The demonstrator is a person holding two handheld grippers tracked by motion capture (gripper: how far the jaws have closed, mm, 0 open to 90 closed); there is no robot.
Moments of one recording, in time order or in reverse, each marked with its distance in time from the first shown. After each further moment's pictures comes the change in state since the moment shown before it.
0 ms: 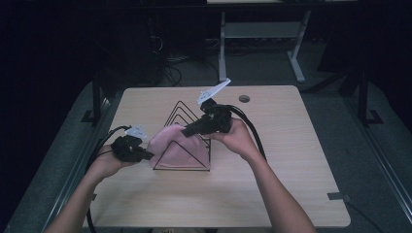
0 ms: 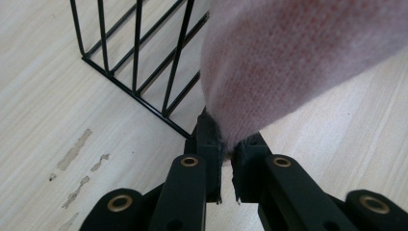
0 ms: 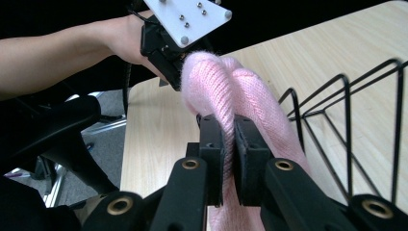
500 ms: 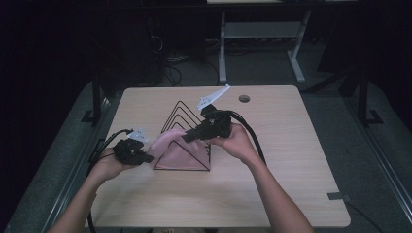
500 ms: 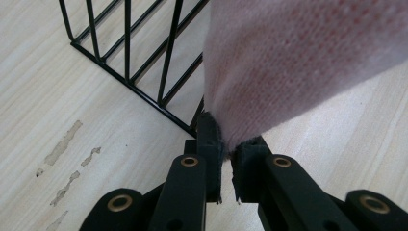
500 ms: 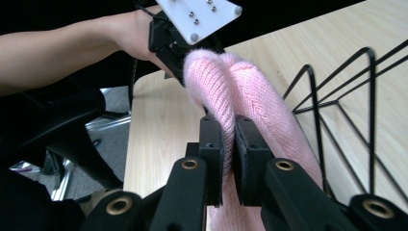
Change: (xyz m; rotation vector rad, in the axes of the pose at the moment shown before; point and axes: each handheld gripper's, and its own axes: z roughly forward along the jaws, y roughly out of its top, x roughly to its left) left arm -0.001 -0.006 0.010 0.026 0.001 0.012; right arm -0.001 -0.013 0.009 0.010 0.025 0.005
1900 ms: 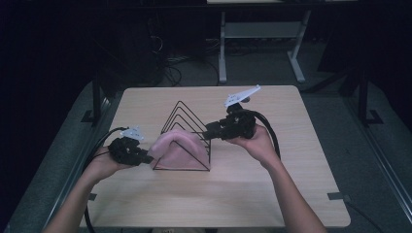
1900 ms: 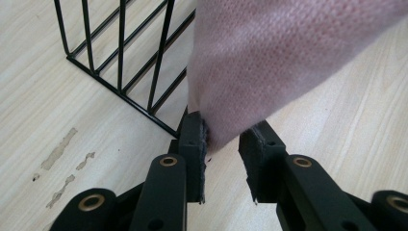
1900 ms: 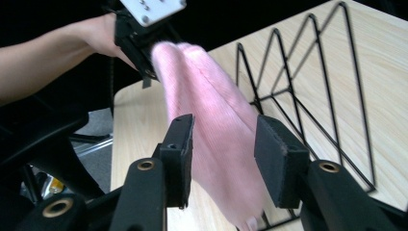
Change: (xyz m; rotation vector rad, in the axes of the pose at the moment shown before) left arm -0.001 0.000 -0.019 -0.057 -0.052 -0.007; right arm -0.005 -0.034 -0.053 -0.098 -0.102 0.076
